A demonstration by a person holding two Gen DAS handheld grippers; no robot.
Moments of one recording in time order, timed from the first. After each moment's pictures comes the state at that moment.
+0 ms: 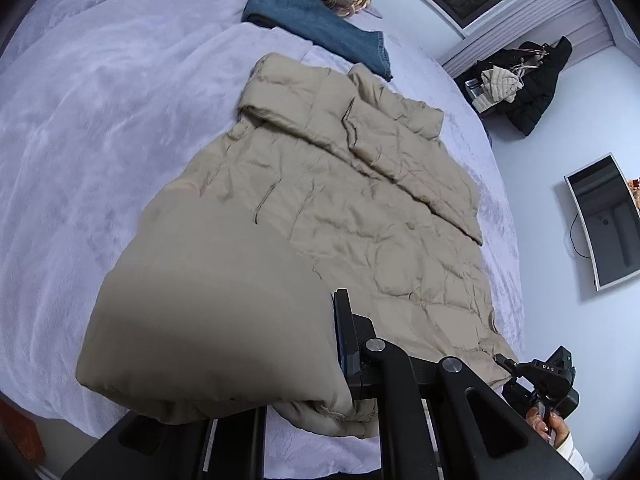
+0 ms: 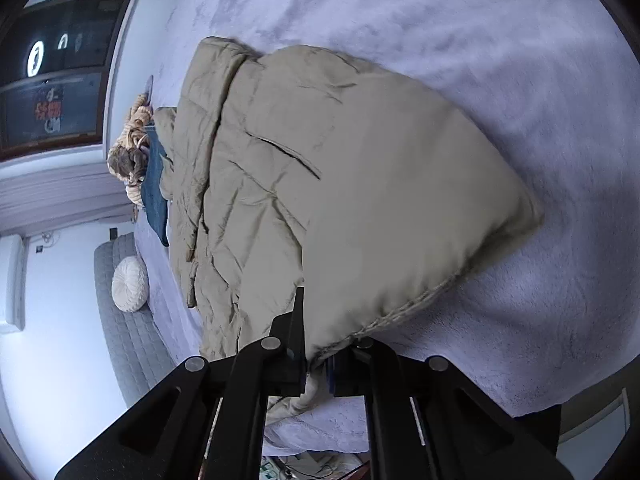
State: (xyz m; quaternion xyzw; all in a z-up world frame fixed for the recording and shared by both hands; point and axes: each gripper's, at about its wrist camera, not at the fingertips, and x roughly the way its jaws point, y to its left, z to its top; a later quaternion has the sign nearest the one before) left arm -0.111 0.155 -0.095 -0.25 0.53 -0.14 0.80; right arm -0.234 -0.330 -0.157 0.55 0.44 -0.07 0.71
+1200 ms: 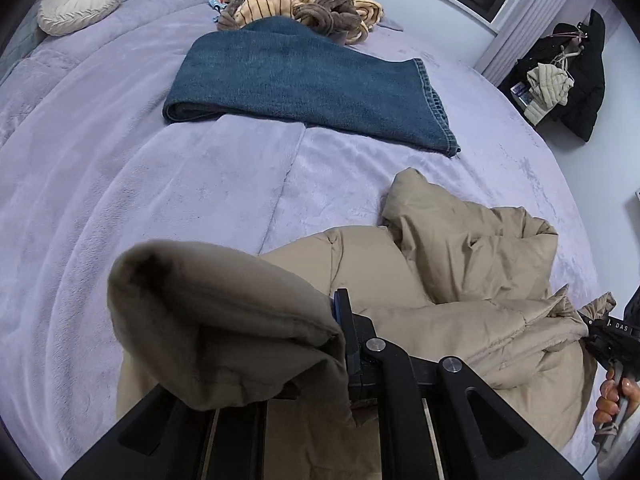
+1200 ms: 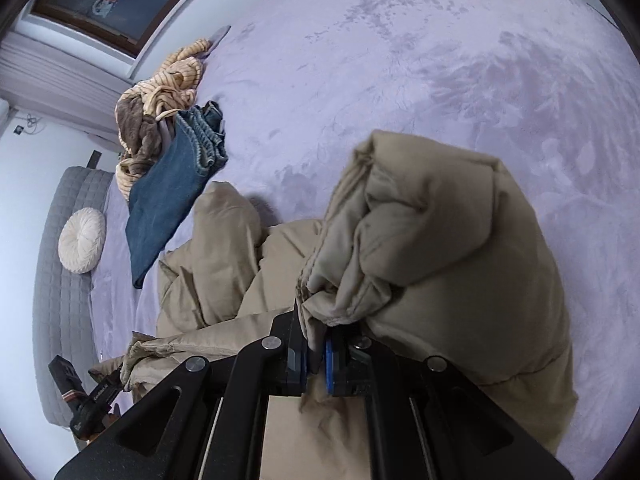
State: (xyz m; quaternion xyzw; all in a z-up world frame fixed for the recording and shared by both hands) left arm 0.249 0.081 -0.159 -0.14 0.51 -0.06 0.84; right arm 0.172 -0.394 -0.129 0.34 0.47 -0.02 0.81
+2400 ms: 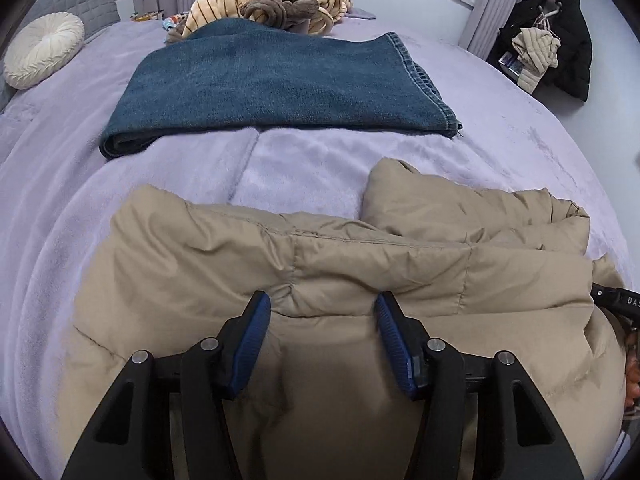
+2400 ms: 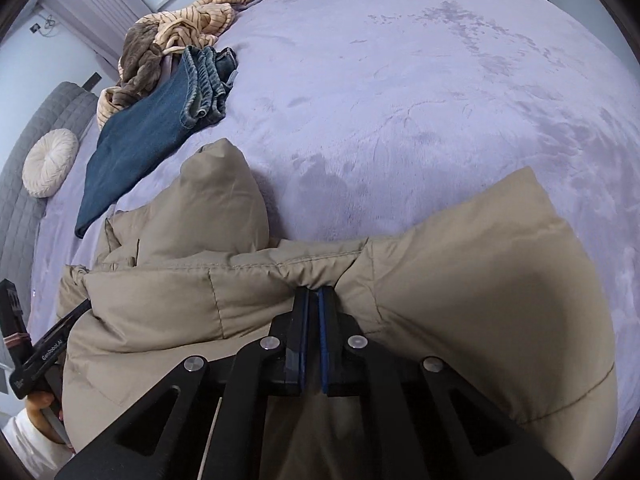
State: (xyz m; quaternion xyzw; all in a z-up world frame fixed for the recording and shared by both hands) left arm 0.293 0.033 -0.192 -0.06 0.49 -0.06 0.86; right arm 0.243 -0.352 -0.157 0.17 0.50 0.00 0.85
